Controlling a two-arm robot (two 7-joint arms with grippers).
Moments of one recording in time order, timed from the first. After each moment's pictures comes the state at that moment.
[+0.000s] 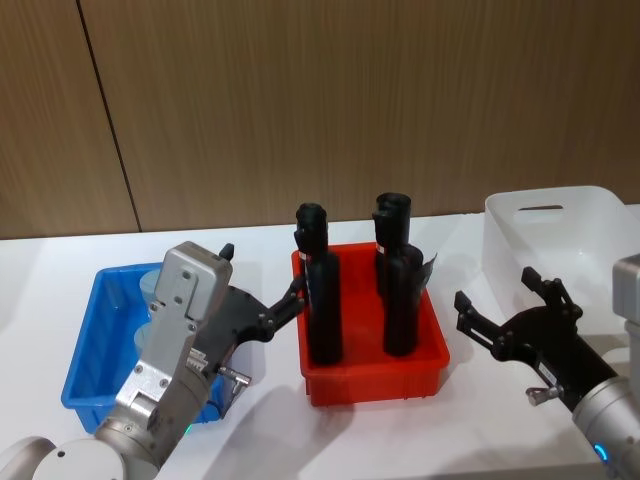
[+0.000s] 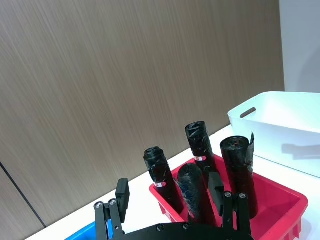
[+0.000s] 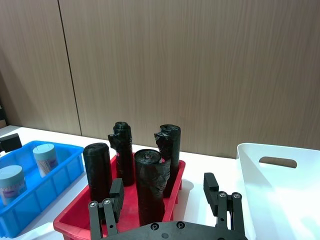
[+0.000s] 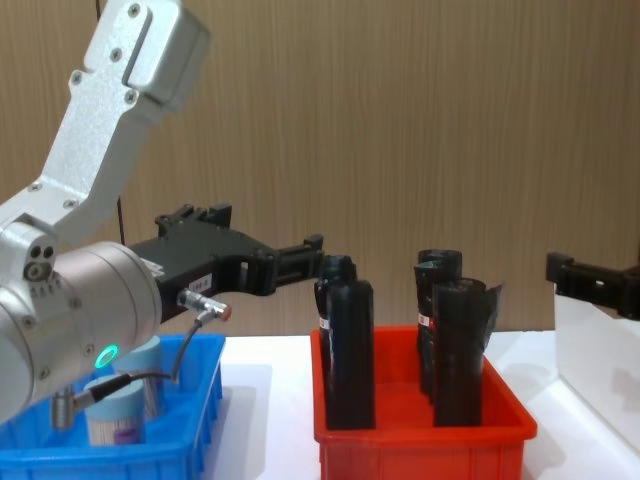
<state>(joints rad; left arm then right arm) -0.24 0.38 0.45 -1.63 -0.20 0.01 -0.01 -0.01 0.34 -0.23 -1.77 0.29 0.03 0.07</state>
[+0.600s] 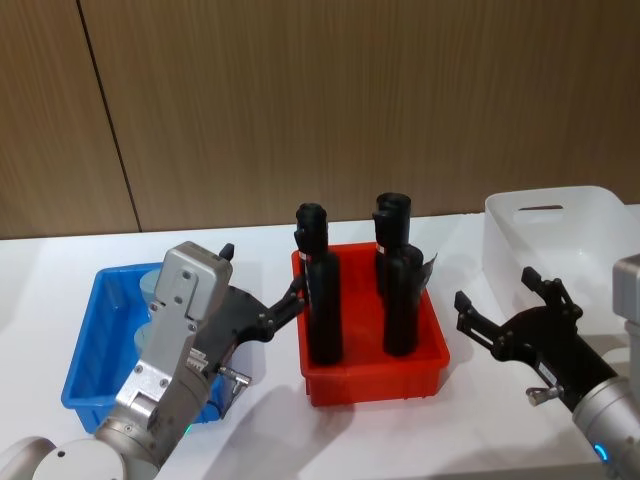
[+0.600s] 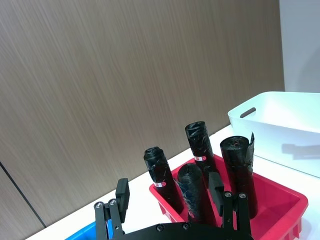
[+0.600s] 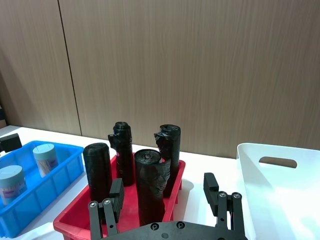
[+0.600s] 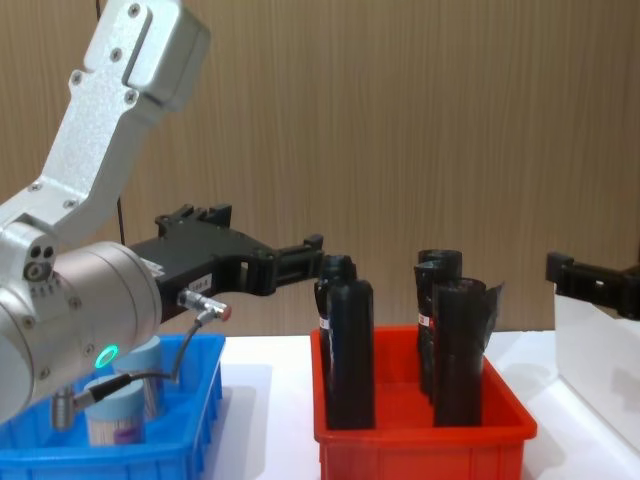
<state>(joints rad) -0.24 0.38 0.45 -1.63 -0.20 0.01 -0.01 -0.01 0.34 -0.23 -1.77 0.29 0.03 0.07</state>
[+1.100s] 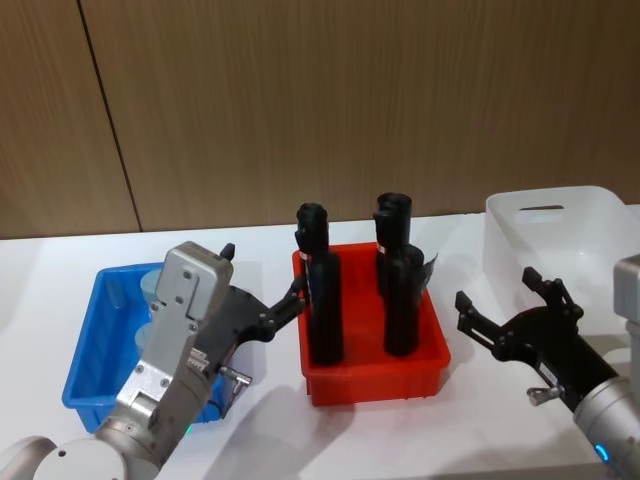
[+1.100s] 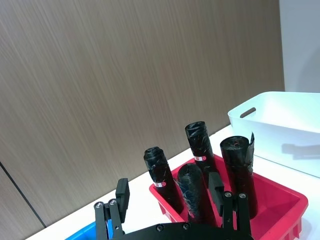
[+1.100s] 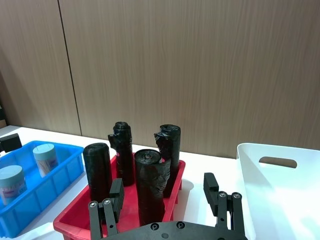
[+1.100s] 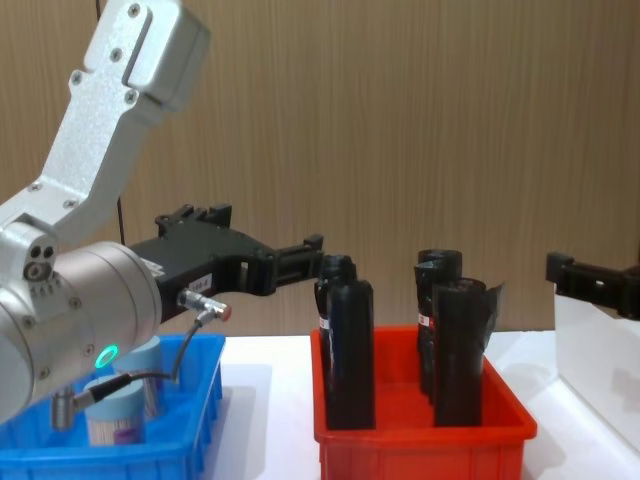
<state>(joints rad) -0.24 0.38 0.45 -1.63 -0.20 0.01 -0.01 -0.01 0.34 -0.23 -1.77 0.29 0.03 0.07</state>
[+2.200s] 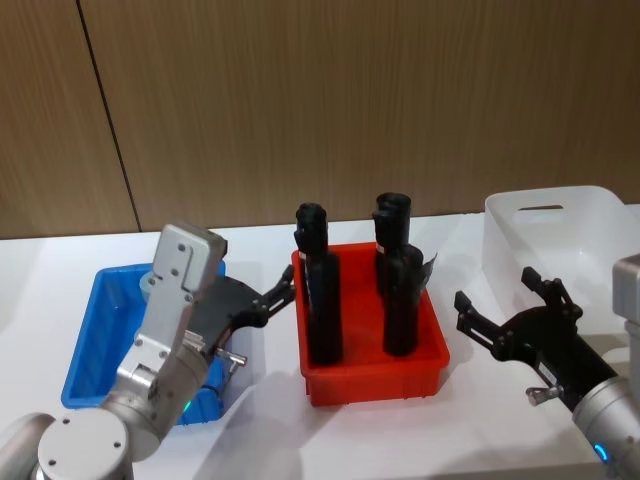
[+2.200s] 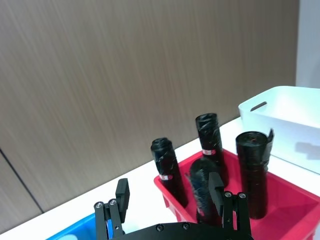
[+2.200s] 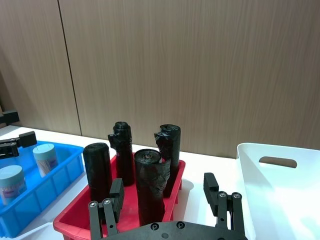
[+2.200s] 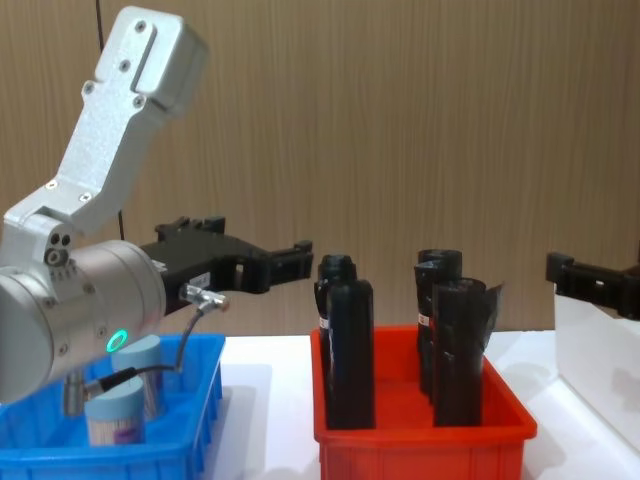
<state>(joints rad) -0.30 0.34 0.43 -1.54 -0.24 0.07 -0.03 -0.01 0.34 -0.23 -1.77 0.29 0.03 0.07</state>
